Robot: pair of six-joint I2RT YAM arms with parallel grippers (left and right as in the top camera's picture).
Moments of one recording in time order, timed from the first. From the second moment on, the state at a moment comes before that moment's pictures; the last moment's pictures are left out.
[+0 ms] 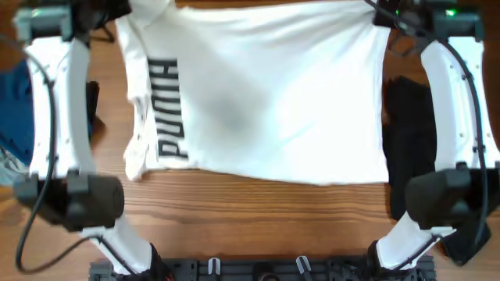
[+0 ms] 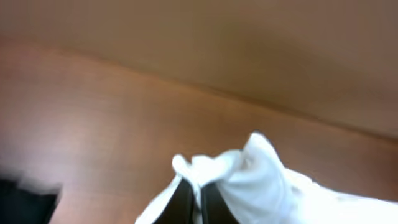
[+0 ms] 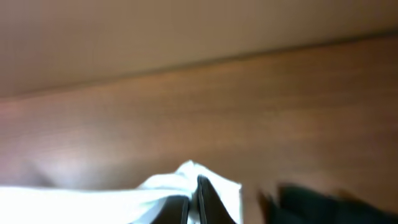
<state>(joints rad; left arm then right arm) 0.08 1.92 2.12 -0.88 0.11 -0.24 0.00 1.89 1.98 -0.81 0.05 0.17</state>
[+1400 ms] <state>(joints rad) 0.08 1.82 1.56 -1.58 0.29 -0.11 0.00 1.97 1.60 -1.50 0.10 0.18</state>
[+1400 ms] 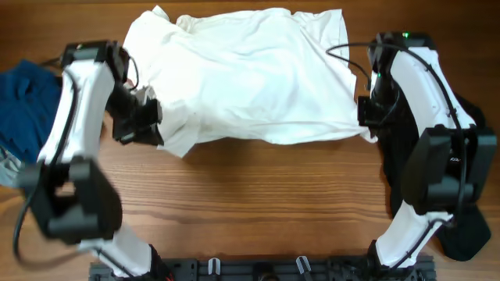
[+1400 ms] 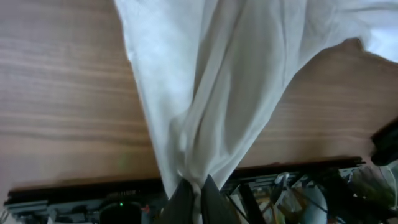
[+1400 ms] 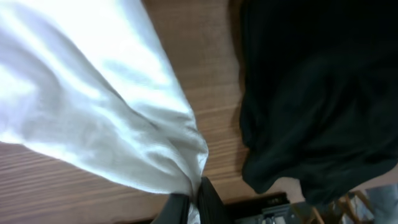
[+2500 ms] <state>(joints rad) 0.19 1.58 1.24 -0.92 0.15 -0.30 -0.03 1.65 1.28 -0.72 0.05 0.21</state>
